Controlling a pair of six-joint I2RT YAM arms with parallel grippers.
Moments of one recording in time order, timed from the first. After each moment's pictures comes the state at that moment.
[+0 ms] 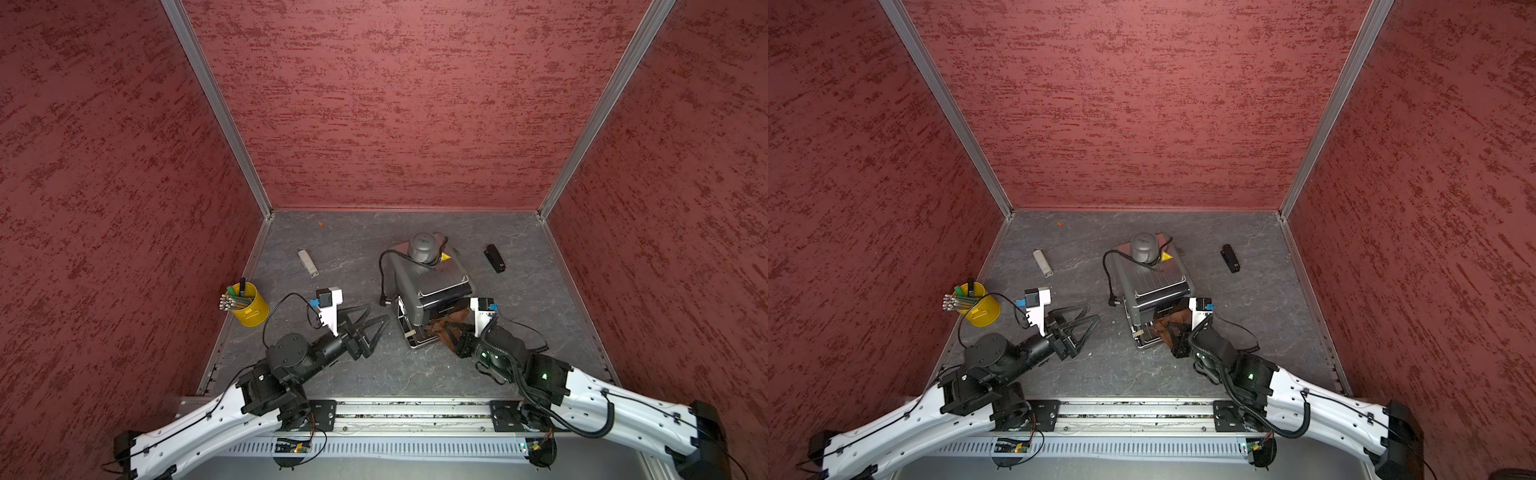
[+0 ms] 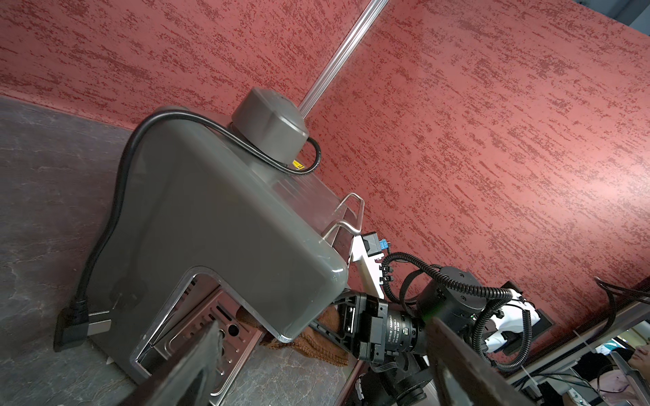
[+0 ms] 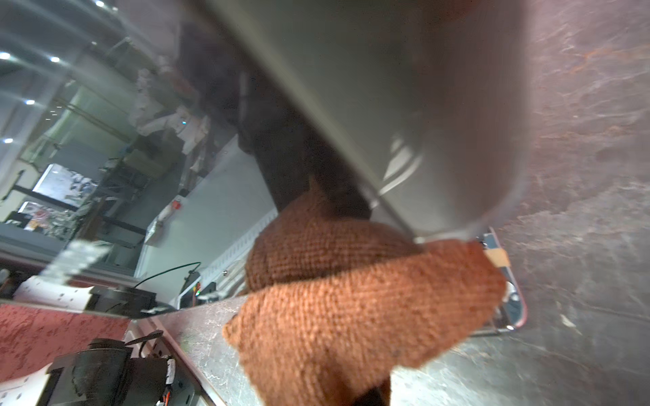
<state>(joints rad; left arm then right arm) -1.04 0.37 0.42 0.00 -0.13 -0.70 1.06 0.66 0.35 -0.09 0.30 0.89</state>
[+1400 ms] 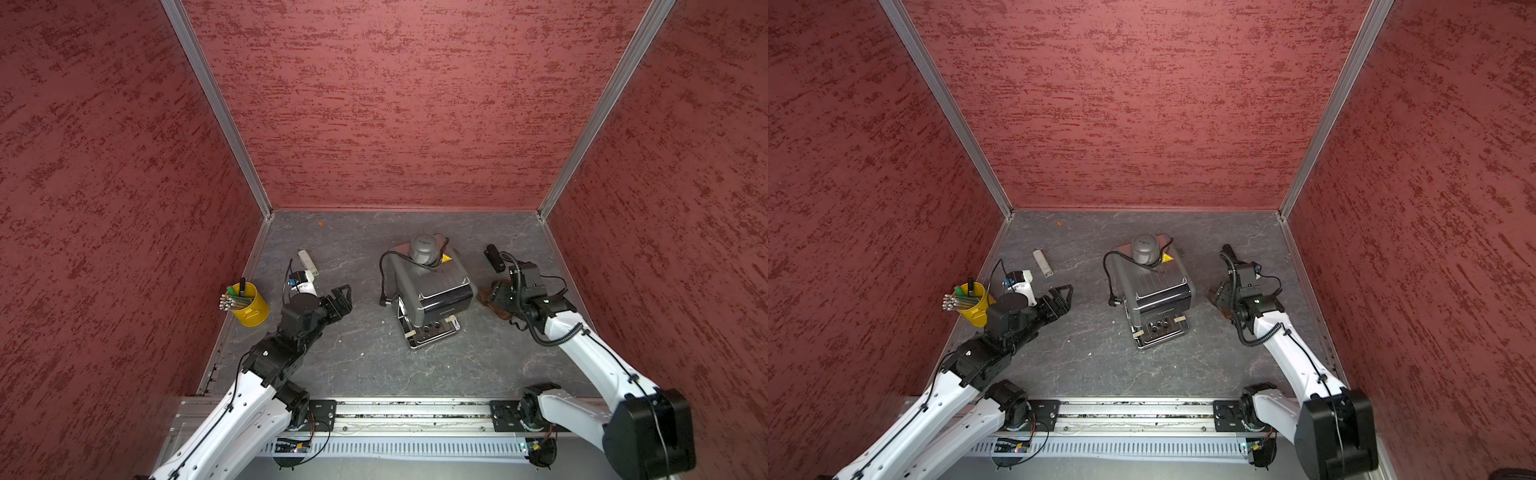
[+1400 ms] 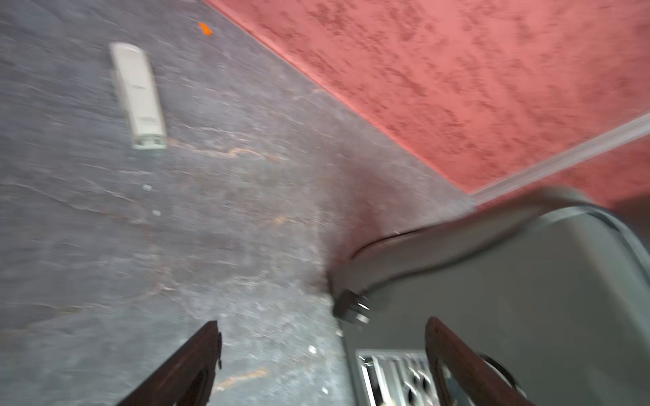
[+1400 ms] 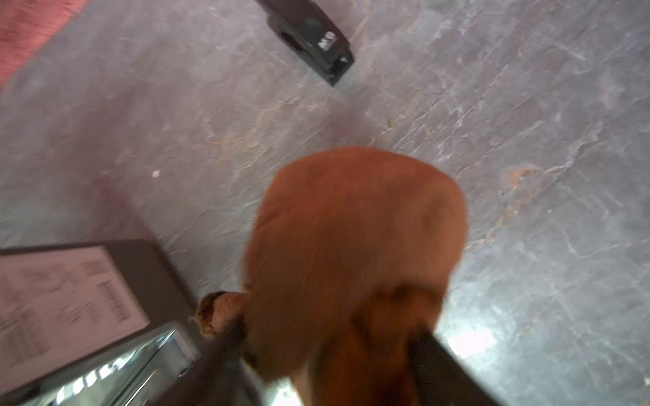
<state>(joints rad) -0.42 0.63 0.56 -0.42 -0.16 -0.77 0.16 1.14 0.73 -0.55 0.12 0.66</state>
